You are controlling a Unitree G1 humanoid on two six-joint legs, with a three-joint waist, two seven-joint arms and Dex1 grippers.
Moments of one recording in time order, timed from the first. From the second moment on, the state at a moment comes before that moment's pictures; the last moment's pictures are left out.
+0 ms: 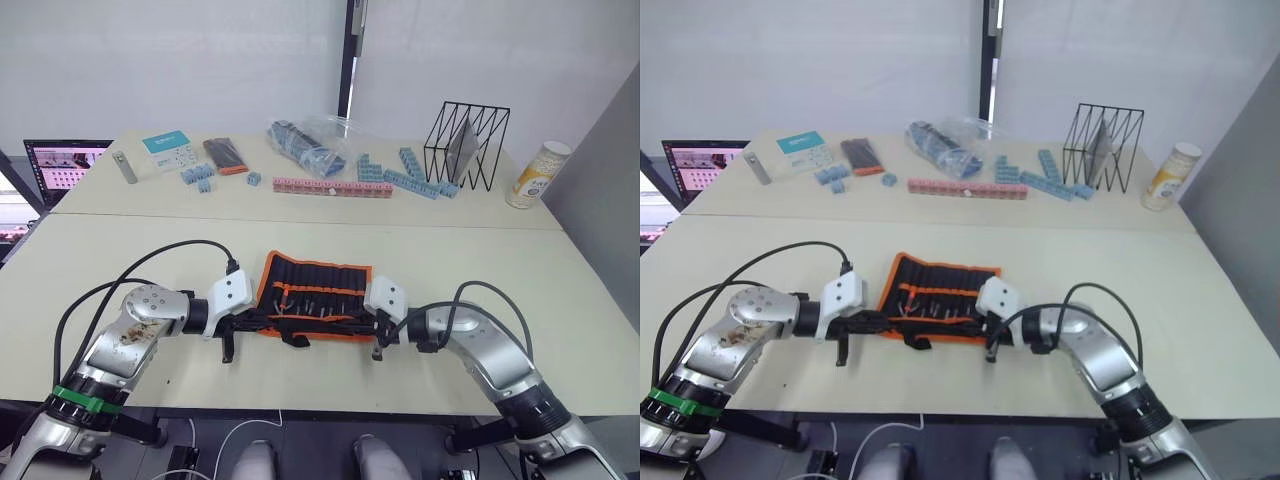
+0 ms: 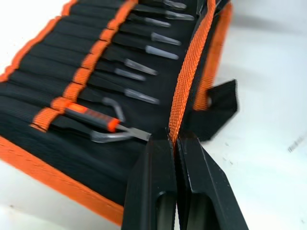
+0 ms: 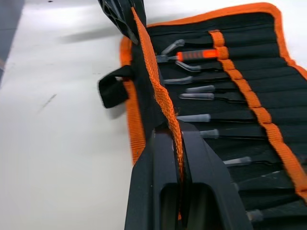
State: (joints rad) left arm -0.39 0.78 -0.18 -0.04 -0.27 0.38 -1.13; right arm -0.42 -0.55 0.33 -0.09 0.25 0.37 0.93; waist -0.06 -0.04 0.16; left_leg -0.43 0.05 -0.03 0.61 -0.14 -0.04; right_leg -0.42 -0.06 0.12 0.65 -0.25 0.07
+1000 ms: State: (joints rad) left arm -0.56 0.66 -0.09 0.14 -0.26 0.49 -1.01; right arm -0.52 -0.44 0.15 0.18 0.21 0.29 0.82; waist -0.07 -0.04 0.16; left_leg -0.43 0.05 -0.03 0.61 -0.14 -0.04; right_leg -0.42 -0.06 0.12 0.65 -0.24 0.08
